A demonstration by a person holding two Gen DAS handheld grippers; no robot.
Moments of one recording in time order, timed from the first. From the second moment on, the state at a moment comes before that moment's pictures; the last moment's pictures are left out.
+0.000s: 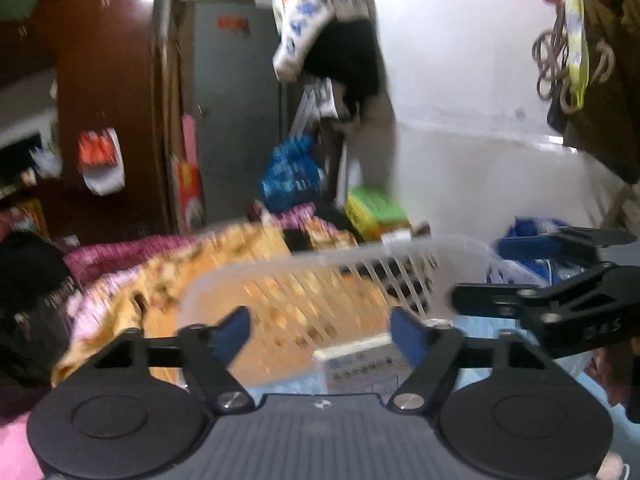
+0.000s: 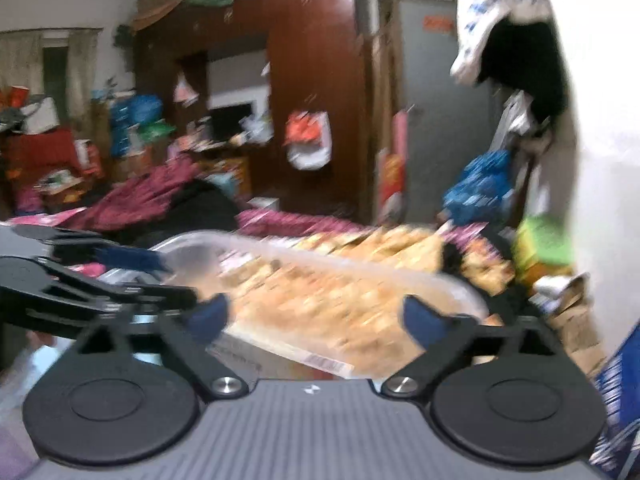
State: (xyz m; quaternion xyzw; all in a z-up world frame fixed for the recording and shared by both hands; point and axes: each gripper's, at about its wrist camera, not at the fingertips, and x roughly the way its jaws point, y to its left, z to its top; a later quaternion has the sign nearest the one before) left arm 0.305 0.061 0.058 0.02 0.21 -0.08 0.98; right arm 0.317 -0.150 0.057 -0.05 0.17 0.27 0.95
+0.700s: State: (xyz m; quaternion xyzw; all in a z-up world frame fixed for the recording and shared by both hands) left arm 0.057 0.077 -0.006 -0.03 0.11 -0.07 0.99; right arm 0.125 -0.271 -0.020 0.12 0.15 0.31 0.93
